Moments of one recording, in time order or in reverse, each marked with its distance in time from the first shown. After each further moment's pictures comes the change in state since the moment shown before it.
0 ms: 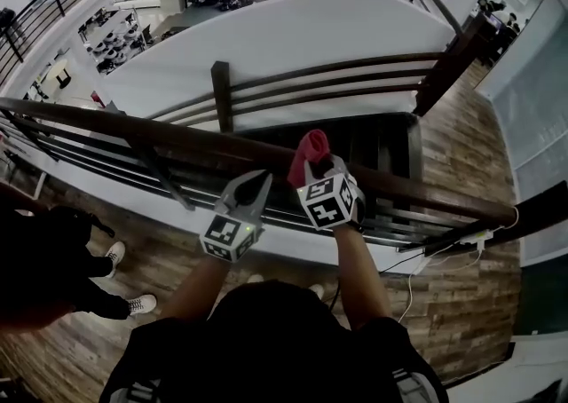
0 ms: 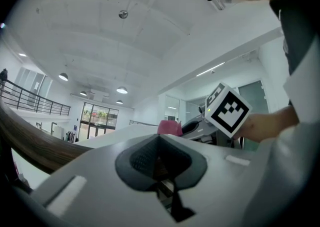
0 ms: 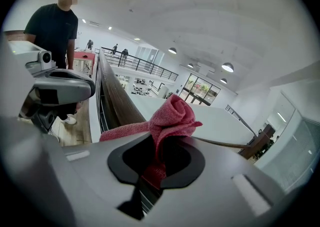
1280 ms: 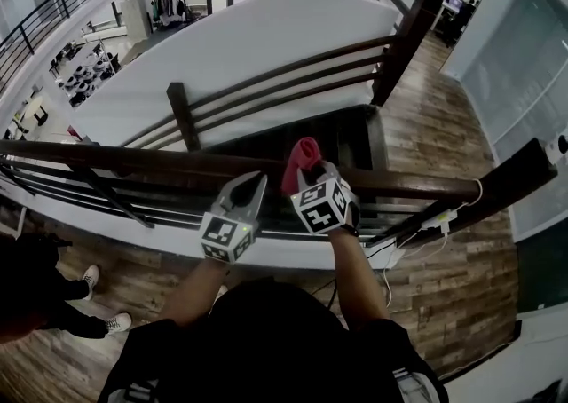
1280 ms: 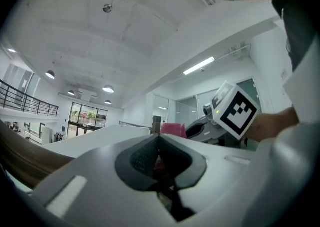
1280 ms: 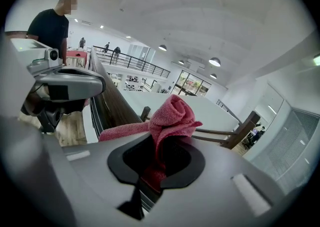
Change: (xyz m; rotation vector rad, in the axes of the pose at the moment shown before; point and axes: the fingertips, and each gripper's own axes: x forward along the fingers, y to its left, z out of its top) left arm 0.113 -0.158 -0.010 0.018 -0.008 -0.098; right arm -0.079 -0.127 -0.127 0.057 0.024 -0.058
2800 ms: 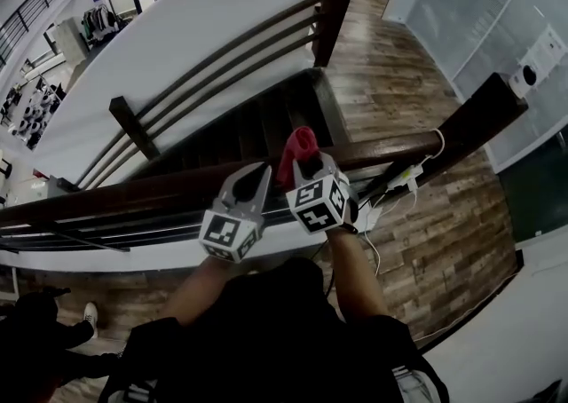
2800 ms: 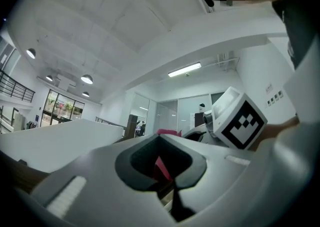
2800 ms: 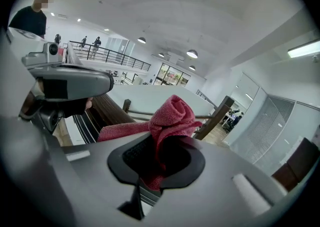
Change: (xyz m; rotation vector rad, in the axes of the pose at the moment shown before) left arm 0.096 -0.121 -0.001 -0.068 -0.011 -0.252; right arm -0.059 -0.096 -0.091 0.133 0.076 -0.200
